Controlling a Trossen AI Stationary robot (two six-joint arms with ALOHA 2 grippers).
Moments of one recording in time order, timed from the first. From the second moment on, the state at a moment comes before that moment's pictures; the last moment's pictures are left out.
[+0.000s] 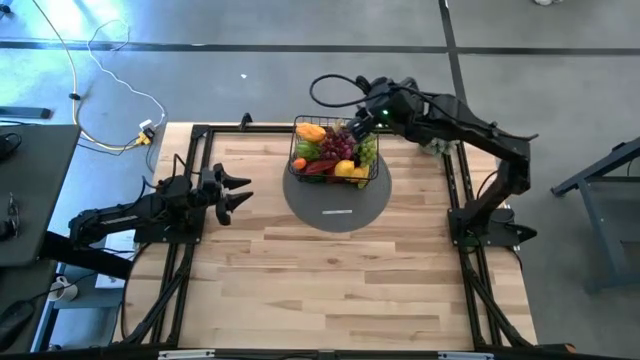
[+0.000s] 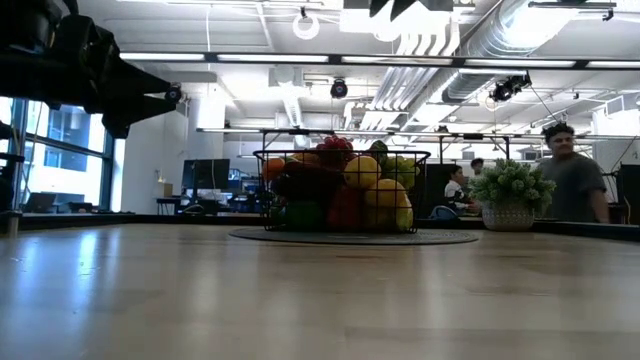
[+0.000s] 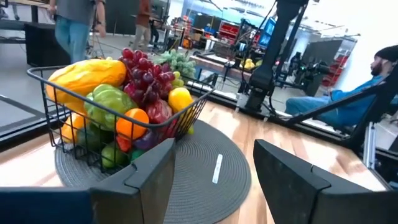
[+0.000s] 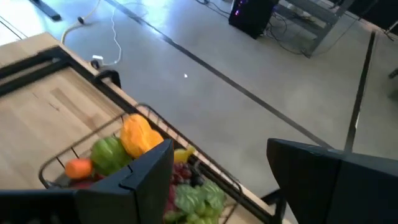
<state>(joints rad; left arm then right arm) 0.35 0.03 0.03 -0.04 -0.03 -0.25 -0.22 1.65 2.06 -1.12 0.69 0.27</state>
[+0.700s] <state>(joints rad) 0.35 0.03 0.03 -0.04 -0.04 -0.25 -0.19 1.11 1.18 -0.57 0.56 0.32</state>
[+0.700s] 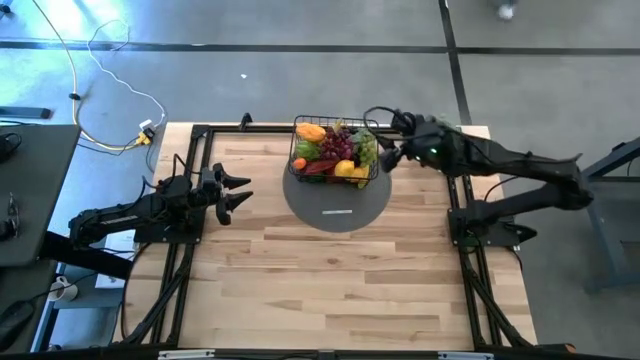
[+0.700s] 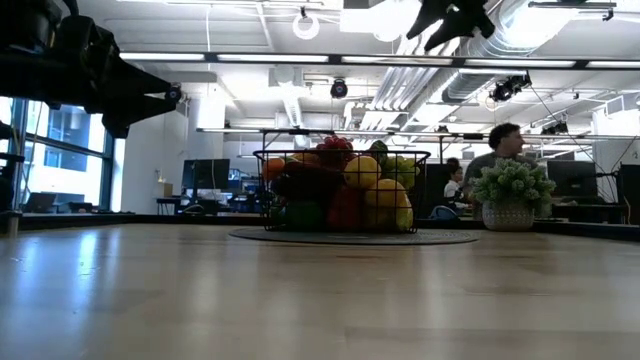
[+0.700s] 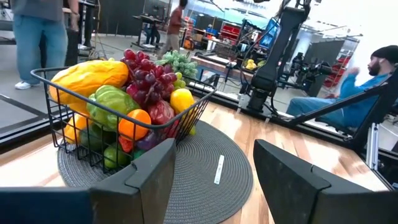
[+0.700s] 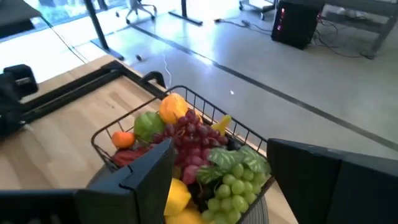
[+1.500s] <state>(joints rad) 0.35 0.03 0.03 -0.04 -0.04 -0.25 -0.07 0.42 0.45 -0.19 0.35 0.38</state>
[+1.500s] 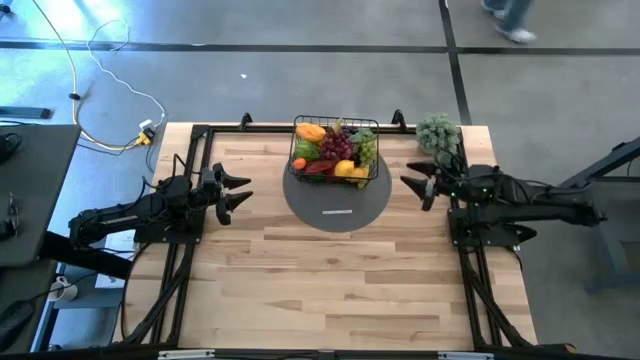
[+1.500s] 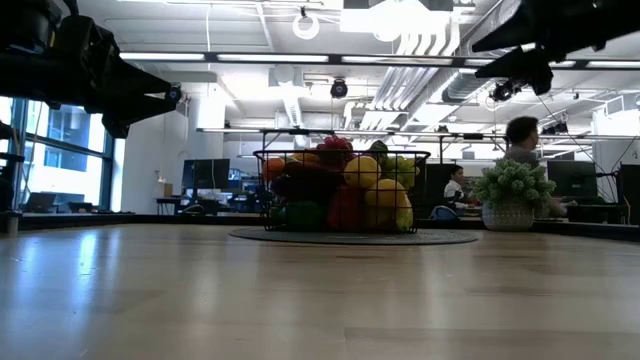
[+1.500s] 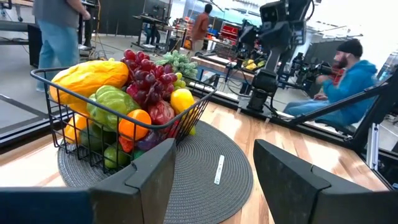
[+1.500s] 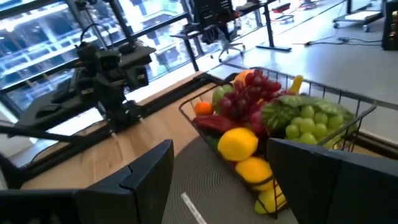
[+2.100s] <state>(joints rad) 0.35 0.03 0.03 -0.04 -0.04 -0.25 -0.07 0.12 0.17 -0.15 0.27 0.31</state>
